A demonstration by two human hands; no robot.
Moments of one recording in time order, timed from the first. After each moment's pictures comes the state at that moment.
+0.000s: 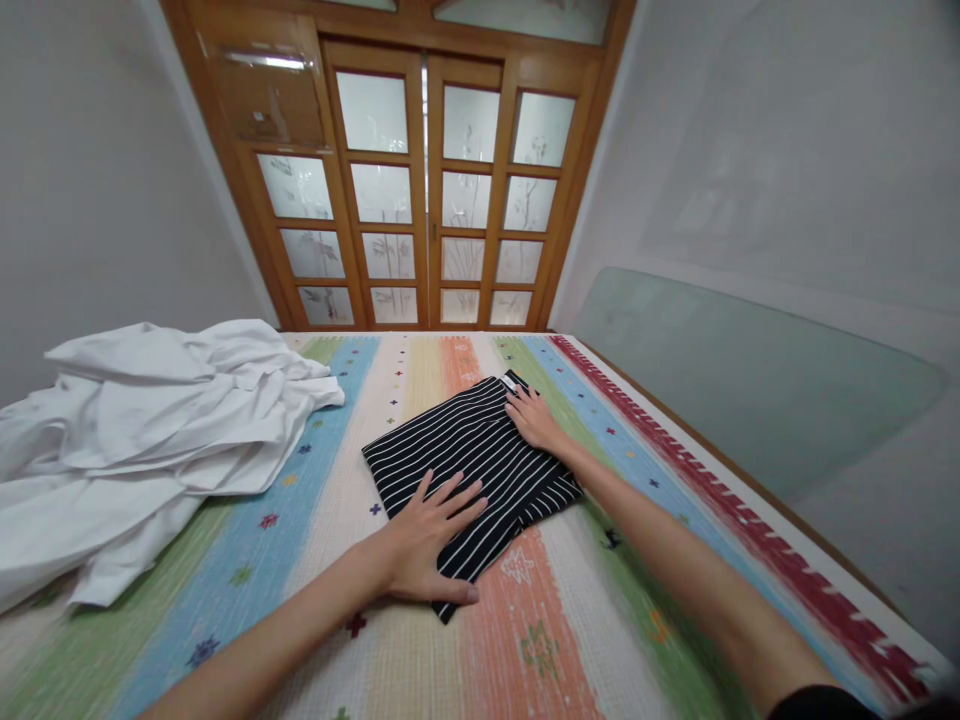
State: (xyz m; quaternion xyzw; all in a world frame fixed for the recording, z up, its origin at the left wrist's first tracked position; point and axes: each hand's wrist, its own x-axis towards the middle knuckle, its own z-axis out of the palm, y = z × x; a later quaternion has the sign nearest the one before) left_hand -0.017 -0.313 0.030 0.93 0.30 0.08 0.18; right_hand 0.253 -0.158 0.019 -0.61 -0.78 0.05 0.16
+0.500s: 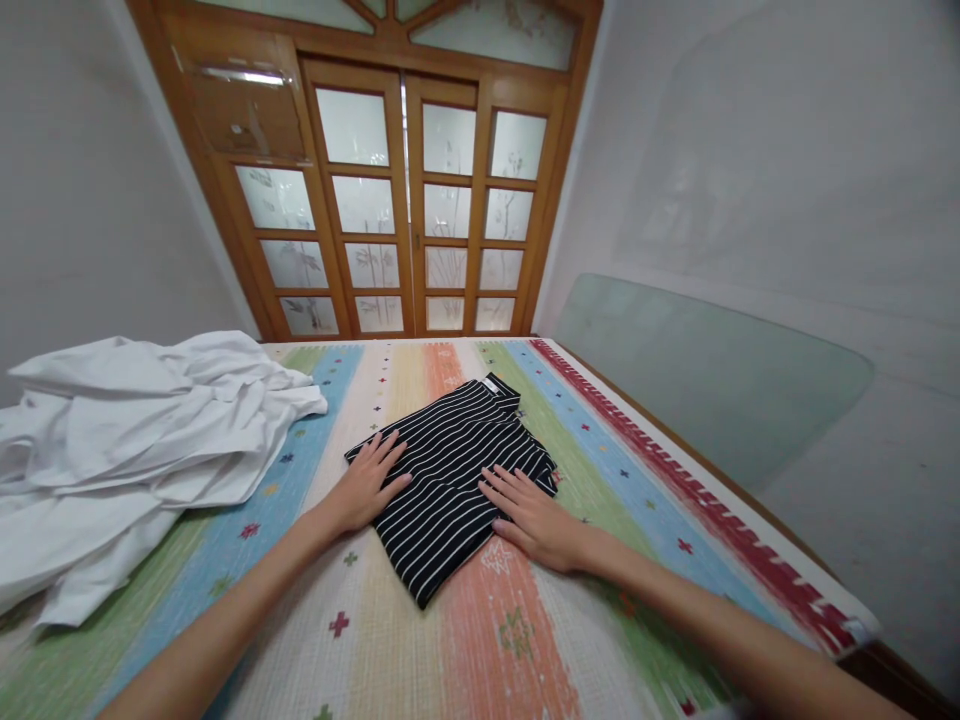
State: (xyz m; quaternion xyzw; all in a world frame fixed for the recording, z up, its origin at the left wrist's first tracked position) left_hand -0.068 -0.248 0.006 0.85 0.50 0.18 0.07; right_hand 0.258 -0.320 0.016 -0.41 -0.90 0.13 0.09
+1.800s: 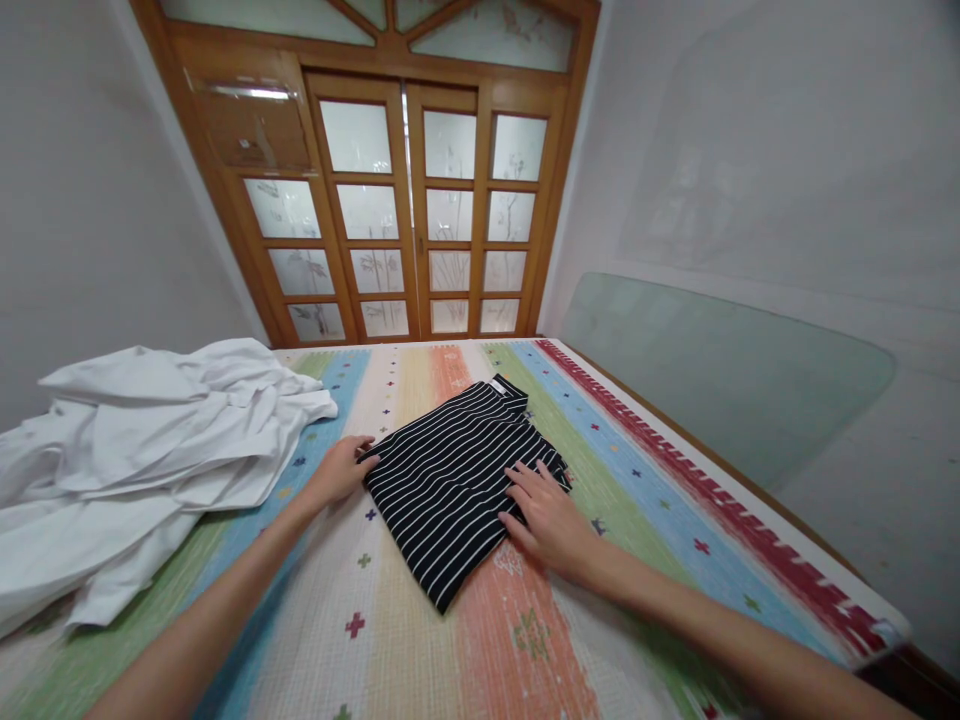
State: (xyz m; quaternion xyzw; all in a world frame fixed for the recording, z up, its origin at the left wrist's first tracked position) left_hand -0.103 -0.227 0.037 0.73 0.63 0.22 0.16; right_hand 0.233 -0.336 0.033 -0.51 -0.85 0.01 0.13
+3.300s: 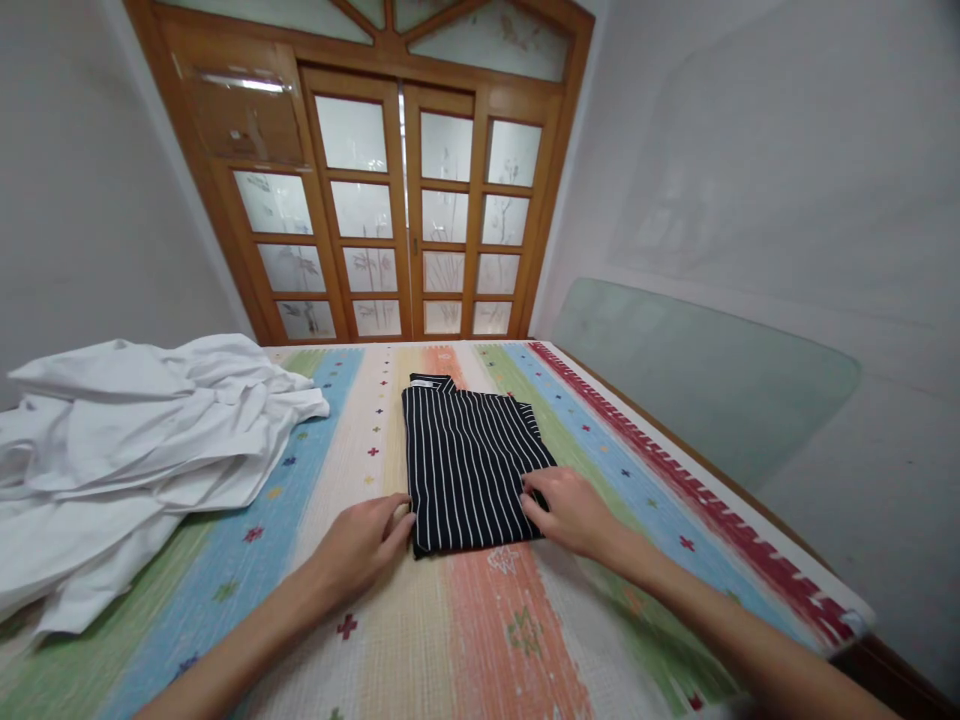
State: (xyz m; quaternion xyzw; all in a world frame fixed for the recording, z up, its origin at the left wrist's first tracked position) left_hand -0.056 -0.324 0.027 0.83 0.50 0.18 0.15; right_hand 0.254 -0.334 0.063 -0.57 -0.81 0.00 0.11
